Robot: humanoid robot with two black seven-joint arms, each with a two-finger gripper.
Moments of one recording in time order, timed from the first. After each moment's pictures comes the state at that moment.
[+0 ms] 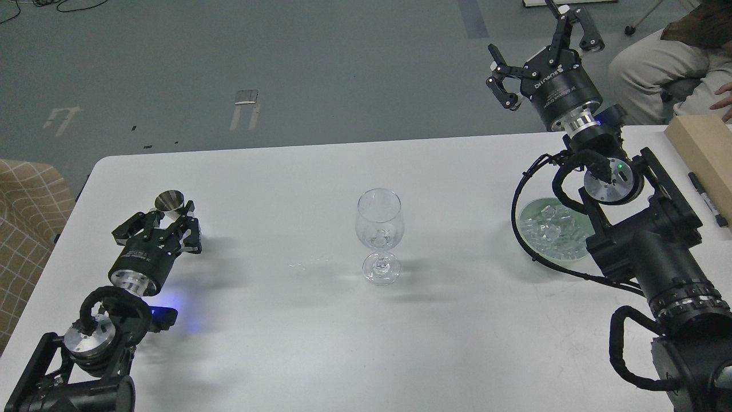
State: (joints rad) left arm -0.11 0.13 -1.65 -1.05 -0.22 -0.21 0.23; right arm 0.71 0.00 1.49 0.77 -0.52 0.46 0.07
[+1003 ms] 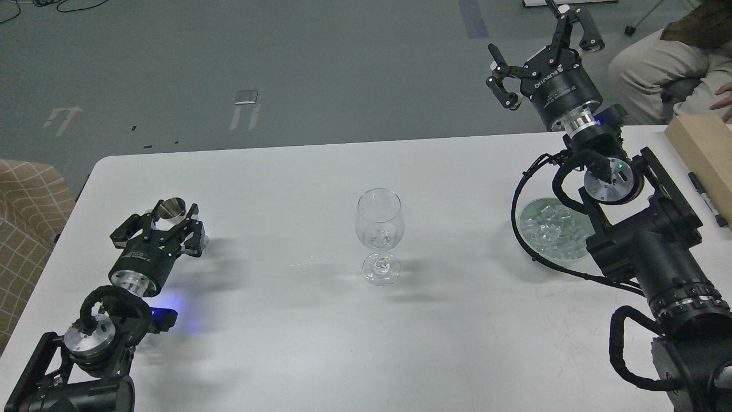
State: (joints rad) left arm -0.11 0.13 -1.65 -1.05 -0.22 -0.20 0.23; right arm 0.71 0.00 1.49 0.78 -0.52 0.46 0.07
